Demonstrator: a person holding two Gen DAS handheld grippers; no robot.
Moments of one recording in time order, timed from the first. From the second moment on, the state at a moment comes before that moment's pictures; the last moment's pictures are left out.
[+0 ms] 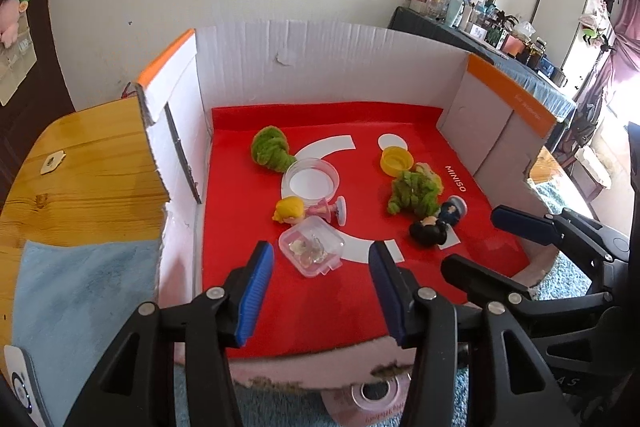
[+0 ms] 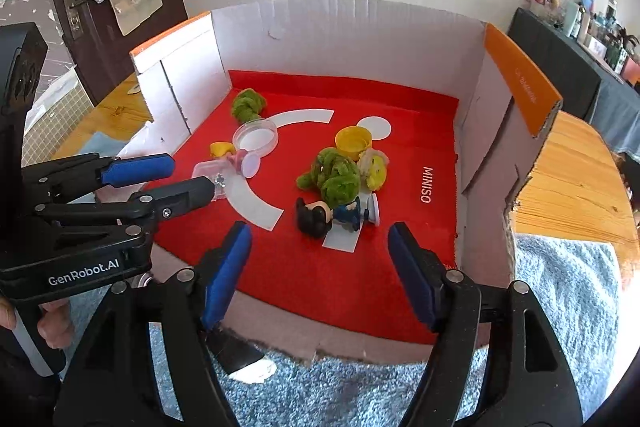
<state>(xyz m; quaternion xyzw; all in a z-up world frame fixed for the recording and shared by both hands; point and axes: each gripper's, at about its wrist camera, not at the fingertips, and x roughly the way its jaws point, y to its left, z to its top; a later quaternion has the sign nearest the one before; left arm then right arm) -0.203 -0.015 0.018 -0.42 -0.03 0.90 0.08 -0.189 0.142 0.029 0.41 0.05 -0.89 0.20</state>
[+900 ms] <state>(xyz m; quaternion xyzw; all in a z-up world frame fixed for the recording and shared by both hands) -0.145 -0.021 0.040 -0.40 -0.03 0.92 0.07 -0.132 0.147 0.047 0.38 0.07 -0.90 0.19</state>
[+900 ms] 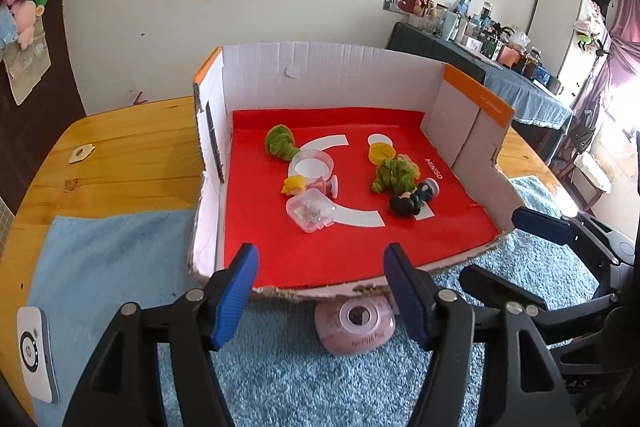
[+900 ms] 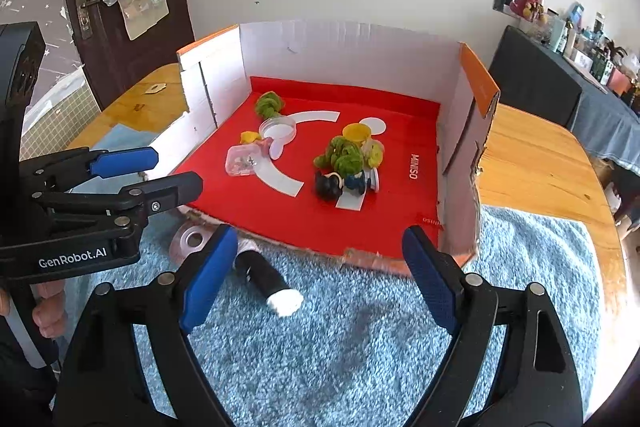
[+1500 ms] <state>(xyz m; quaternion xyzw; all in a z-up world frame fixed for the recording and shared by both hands) -0.108 -0.017 0.033 -0.39 -0.03 0.92 0.06 -0.100 0.153 0.039 0.37 0.06 -0.90 0.19</state>
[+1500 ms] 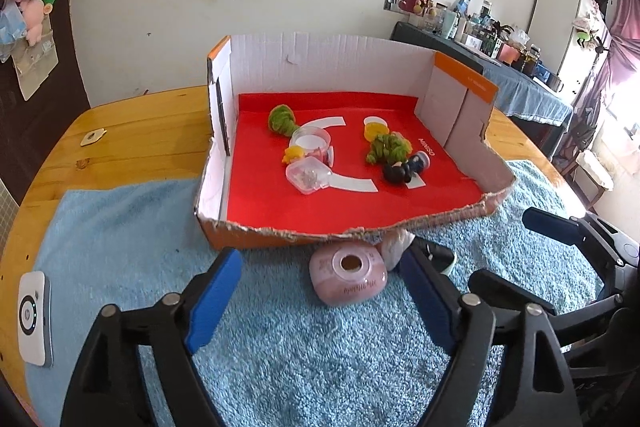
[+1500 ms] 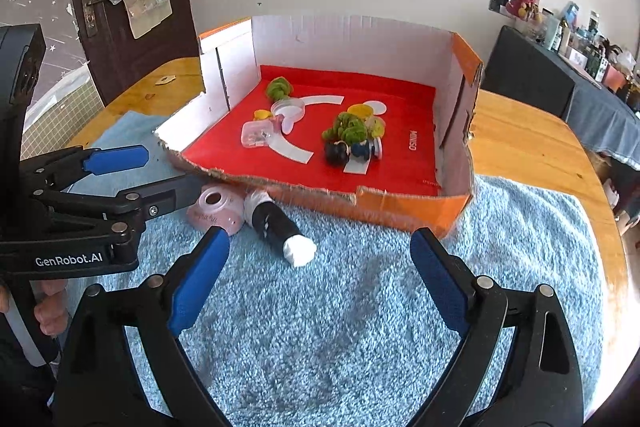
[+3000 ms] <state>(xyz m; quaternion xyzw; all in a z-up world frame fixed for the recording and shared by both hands) -0.105 -0.032 -0.011 -0.44 -0.03 0.90 0.04 -0.135 0.143 0.003 0.43 0.04 -0.87 0.25</state>
